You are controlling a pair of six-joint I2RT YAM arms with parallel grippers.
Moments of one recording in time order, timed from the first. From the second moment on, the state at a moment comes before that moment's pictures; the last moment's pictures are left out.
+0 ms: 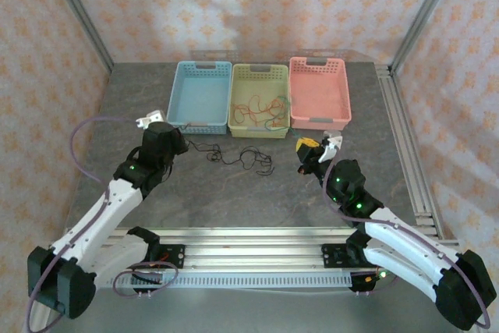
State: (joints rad) left arm -0.31 0.94 0.71 -0.37 -0.31 -0.63; right arm 0.63 0.75 0.30 0.39 0.11 0.40
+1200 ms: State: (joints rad) left arm -0.40 1.22 1.22 -0.69 0.07 -0.59; right arm 0.68 0.96 0.31 0.55 -0.36 0.33
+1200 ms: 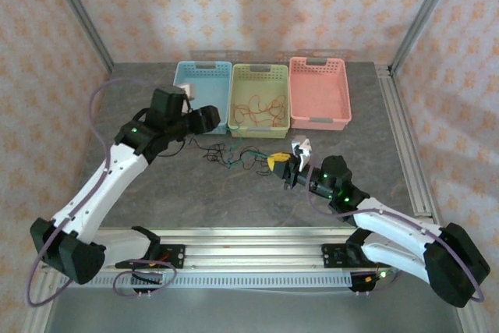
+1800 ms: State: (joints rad) left arm -0.56 1.45 1.42 -0.82 -0.13 -0.51; right arm 0.68 0.96 0.32 0.55 -0.39 0.32
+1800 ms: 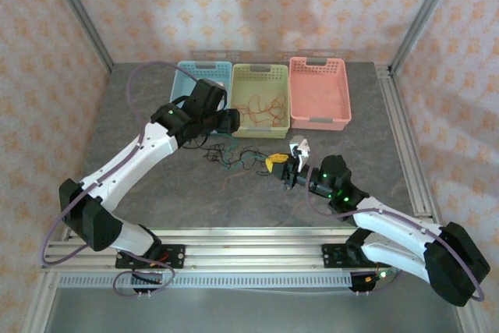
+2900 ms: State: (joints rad) left arm -0.61 1.49 1.41 -0.82 -0.22 -0.49; right arm 0.68 0.96 0.32 0.54 -0.36 0.32
